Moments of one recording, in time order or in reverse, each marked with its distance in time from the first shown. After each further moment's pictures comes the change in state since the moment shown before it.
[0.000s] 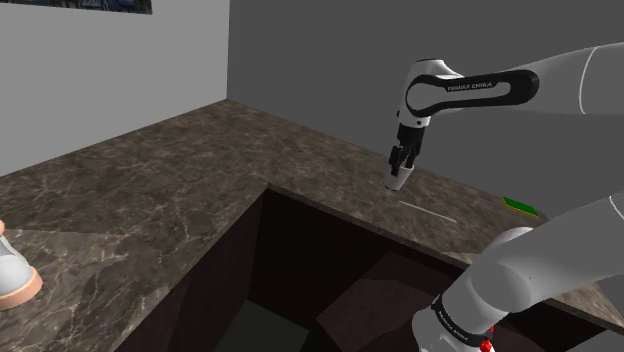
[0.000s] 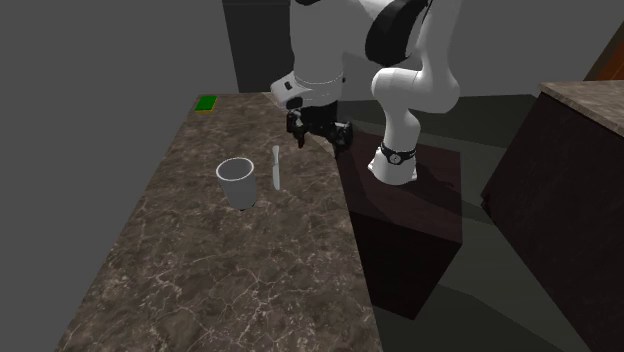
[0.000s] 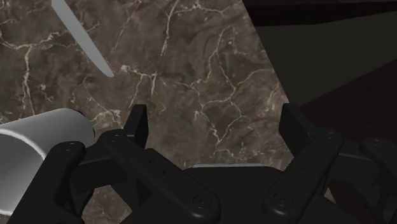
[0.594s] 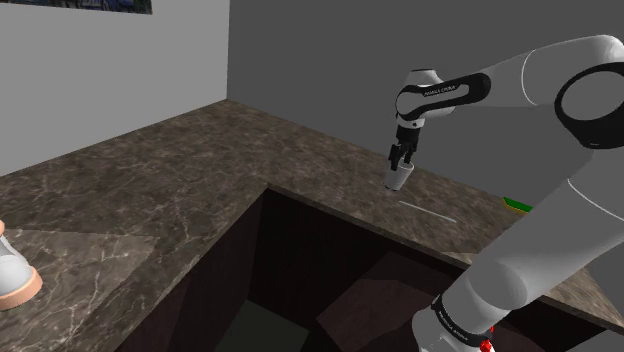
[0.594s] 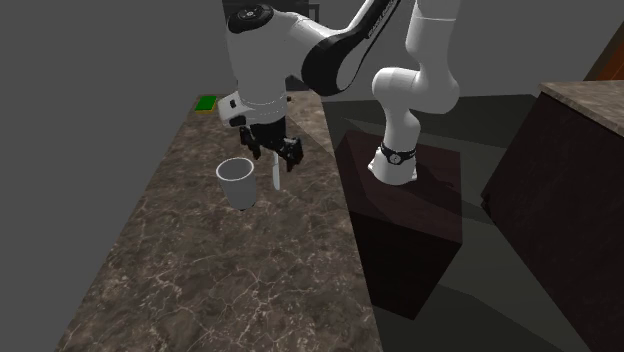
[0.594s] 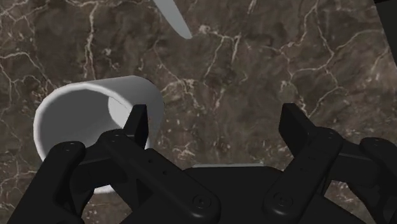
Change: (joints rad) arm -0.054 0.272 -0.106 0.171 -0.021 0.147 -0.144
